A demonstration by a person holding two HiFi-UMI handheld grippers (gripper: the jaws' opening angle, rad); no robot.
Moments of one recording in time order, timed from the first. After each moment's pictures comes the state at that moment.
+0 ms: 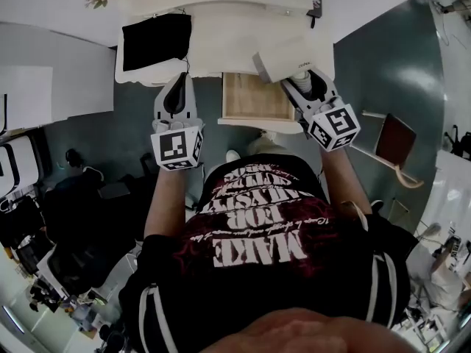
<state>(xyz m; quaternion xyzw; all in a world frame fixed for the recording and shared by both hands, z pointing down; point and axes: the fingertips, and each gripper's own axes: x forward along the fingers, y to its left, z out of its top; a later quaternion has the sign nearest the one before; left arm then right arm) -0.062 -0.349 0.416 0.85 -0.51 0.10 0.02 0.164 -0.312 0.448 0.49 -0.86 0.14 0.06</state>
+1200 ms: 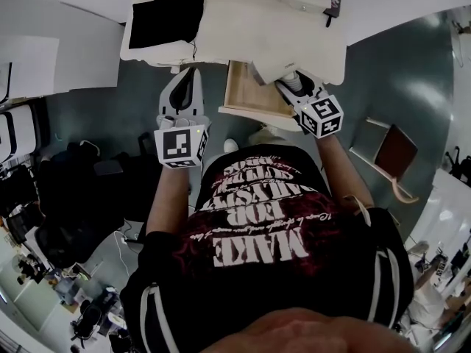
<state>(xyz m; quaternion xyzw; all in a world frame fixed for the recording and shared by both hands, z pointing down) -0.052 -0.323 0.418 0.84 -0.53 0.11 0.03 0.147 -0.308 0.565 0.41 -0.88 0.21 0.14</state>
